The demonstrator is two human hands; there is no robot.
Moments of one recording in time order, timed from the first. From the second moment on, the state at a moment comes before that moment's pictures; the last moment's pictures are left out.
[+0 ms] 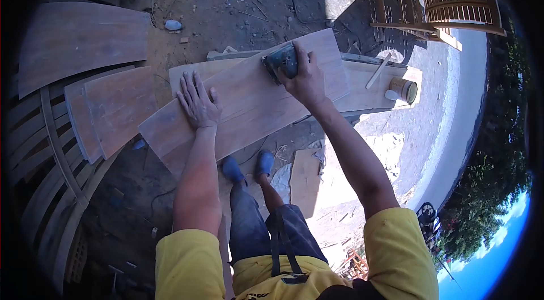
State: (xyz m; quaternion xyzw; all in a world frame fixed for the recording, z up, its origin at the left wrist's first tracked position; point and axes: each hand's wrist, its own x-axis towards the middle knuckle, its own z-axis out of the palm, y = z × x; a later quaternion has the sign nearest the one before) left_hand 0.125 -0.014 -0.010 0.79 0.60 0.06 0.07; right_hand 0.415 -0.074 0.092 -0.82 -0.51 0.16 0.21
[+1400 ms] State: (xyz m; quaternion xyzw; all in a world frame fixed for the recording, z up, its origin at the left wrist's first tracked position) left_hand 0.125 -0.014 -0.015 0.81 0.59 0.05 0.04; right_hand 0.436 -0.185 0.107 -0.85 -0.47 0.19 0.17
